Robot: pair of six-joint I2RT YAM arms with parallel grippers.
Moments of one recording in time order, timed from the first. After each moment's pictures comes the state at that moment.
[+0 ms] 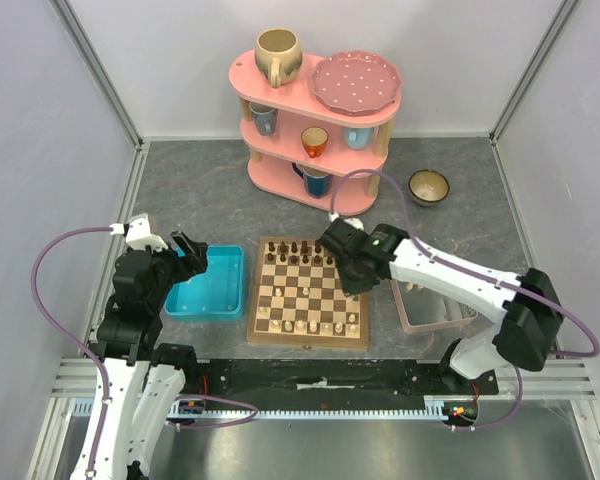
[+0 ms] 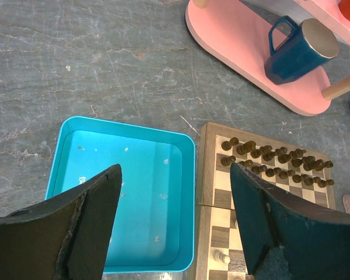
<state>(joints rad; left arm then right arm) -0.10 0.45 0.68 -0.57 -0.04 -0.38 0.89 1.46 1.20 -1.00 0.17 0.66</state>
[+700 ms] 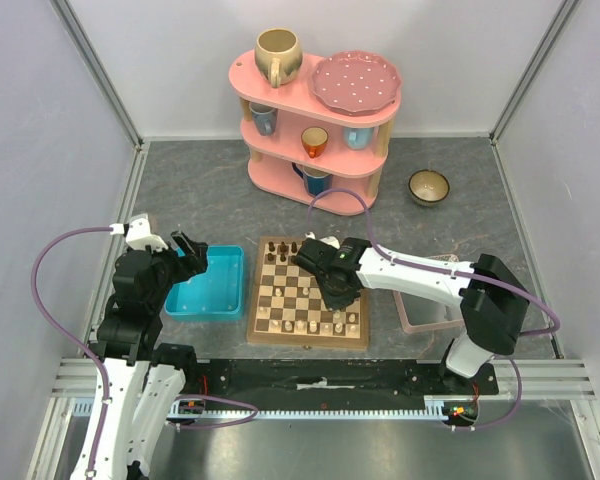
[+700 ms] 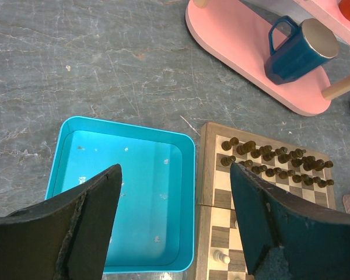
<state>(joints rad) -0.10 0.45 0.68 -0.57 -0.04 -0.38 1.03 1.65 1.20 -0.93 0.16 0.70</state>
